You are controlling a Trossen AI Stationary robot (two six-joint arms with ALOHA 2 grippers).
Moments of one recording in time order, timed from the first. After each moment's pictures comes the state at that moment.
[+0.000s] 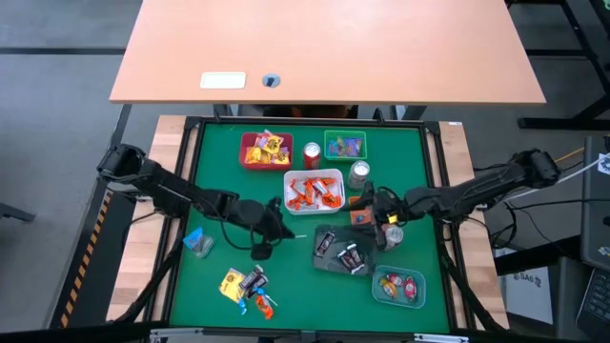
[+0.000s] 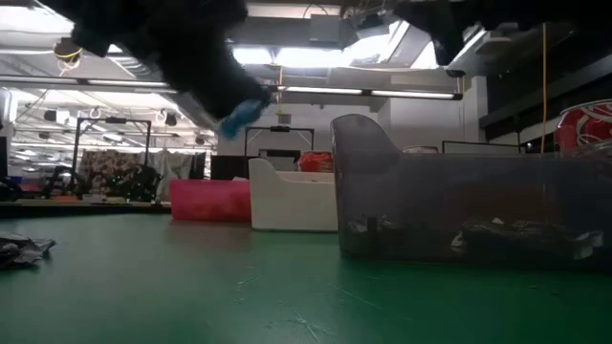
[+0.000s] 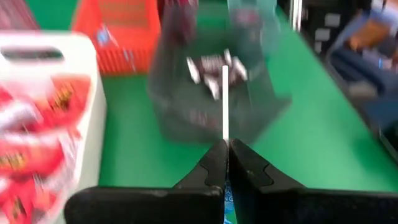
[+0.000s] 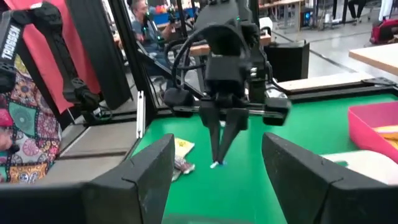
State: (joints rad) left arm -0.24 1.47 0.66 0.30 -0.05 -0.18; right arm 0.29 1.11 0.51 0.54 0.12 0.20
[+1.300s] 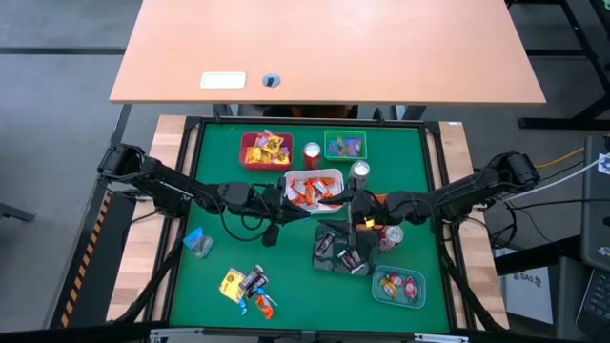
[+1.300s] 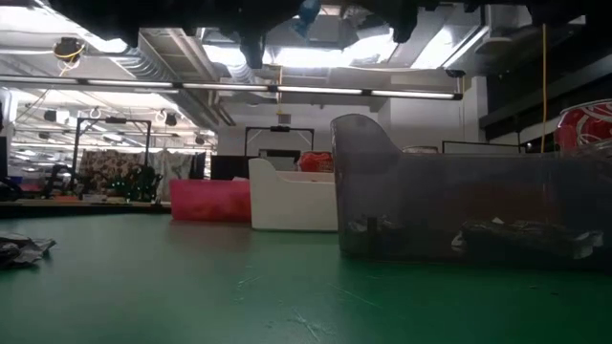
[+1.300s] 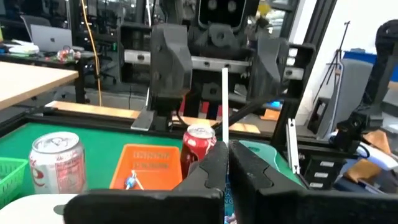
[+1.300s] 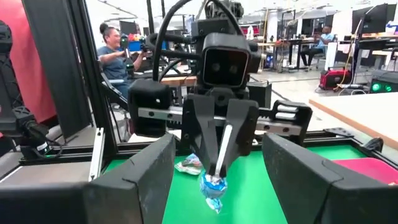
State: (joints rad) left arm -0.16 1.47 0.66 0.81 -0.10 -0.17; right arm 0.29 1.40 0.70 0.77 0.27 0.05
